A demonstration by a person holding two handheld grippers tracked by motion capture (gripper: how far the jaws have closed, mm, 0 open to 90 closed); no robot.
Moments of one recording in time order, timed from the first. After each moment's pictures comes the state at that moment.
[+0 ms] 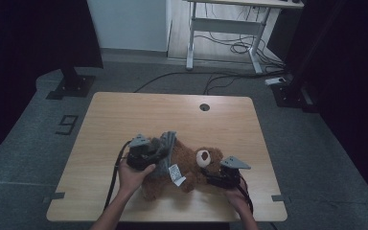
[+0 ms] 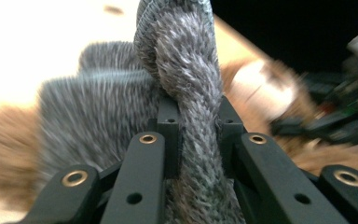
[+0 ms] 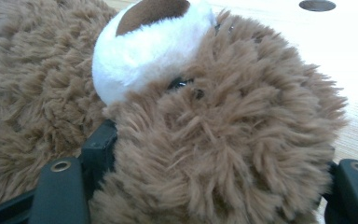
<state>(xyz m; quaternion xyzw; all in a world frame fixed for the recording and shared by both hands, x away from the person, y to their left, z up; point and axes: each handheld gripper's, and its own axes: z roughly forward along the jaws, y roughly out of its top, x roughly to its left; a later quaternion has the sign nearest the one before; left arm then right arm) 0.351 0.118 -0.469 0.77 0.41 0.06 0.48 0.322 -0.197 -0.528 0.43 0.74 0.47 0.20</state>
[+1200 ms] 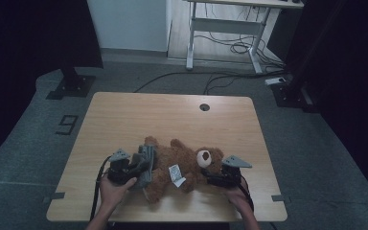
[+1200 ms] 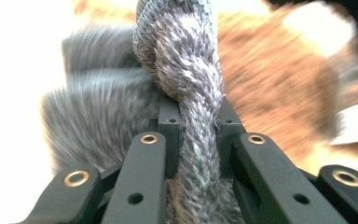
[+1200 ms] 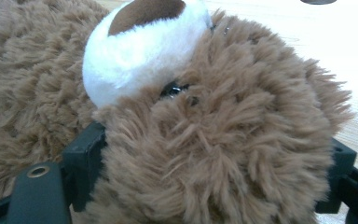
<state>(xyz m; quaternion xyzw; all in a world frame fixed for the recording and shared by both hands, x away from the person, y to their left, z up) 0.314 0.176 -0.483 0.75 0.44 0.07 0.48 0.324 -0.200 -0.527 0.44 0.74 0.48 0.18</state>
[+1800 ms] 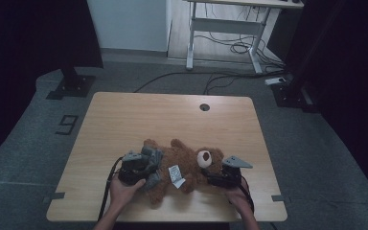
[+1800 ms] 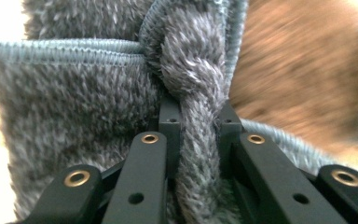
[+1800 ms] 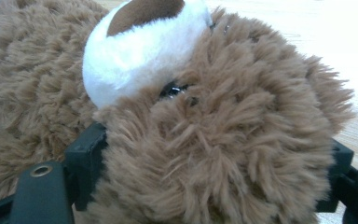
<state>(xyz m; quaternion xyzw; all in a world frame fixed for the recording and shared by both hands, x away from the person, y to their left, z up) 0.328 0.160 -0.520 0.78 0.47 0.05 0.42 0.324 -0.201 -0.529 0.44 0.74 0.48 0.18</state>
